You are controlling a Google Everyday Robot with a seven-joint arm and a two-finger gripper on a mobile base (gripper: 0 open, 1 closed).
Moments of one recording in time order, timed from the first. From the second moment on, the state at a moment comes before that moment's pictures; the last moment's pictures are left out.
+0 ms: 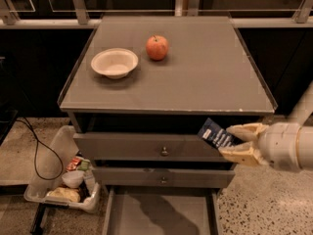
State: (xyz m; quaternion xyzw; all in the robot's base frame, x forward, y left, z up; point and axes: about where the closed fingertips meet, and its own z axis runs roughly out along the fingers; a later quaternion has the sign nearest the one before) arm 0.434 -0.205 0.803 -0.45 0.76 0.15 0.43
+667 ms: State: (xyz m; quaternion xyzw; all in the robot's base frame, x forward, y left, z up) arm 0.406 -0.177 0.695 -0.44 0.79 0.12 0.41
